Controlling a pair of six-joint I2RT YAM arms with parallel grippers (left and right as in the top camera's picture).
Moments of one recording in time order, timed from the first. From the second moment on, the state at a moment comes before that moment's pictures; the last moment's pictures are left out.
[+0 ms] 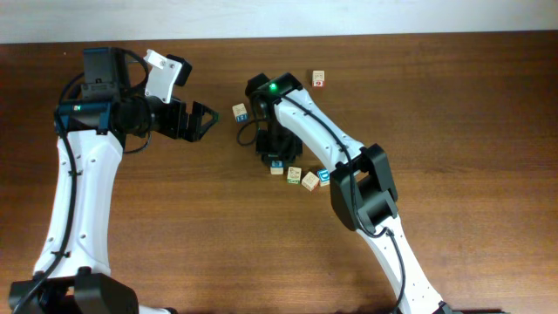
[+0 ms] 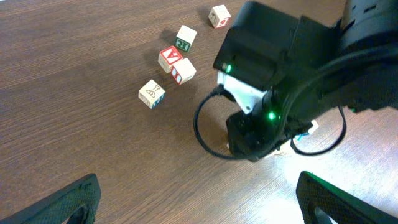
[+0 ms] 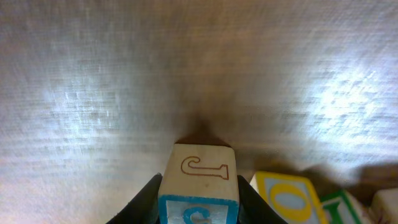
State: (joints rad) left arm 0.06 1.62 1.53 -0.92 0.59 0.32; right arm 0.58 2.59 2.36 -1.47 -0.19 0.60
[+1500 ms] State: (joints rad) left arm 0.06 1.62 1.53 -0.92 0.59 0.32; right arm 0.35 2.02 2.94 -1.69 -0.22 0.32
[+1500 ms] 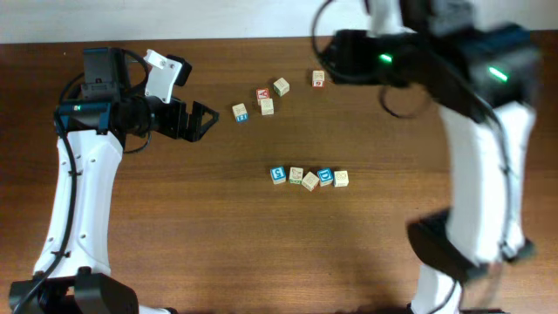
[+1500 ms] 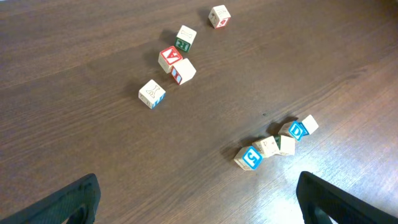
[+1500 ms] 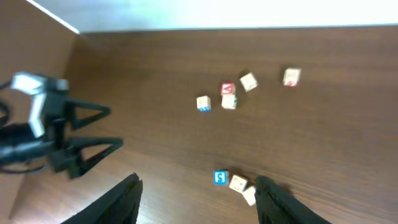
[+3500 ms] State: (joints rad) left arm -0.11 1.70 1.54 -0.83 0.30 0.04; right arm 0.47 2.07 1.47 -1.02 -0.28 0.42
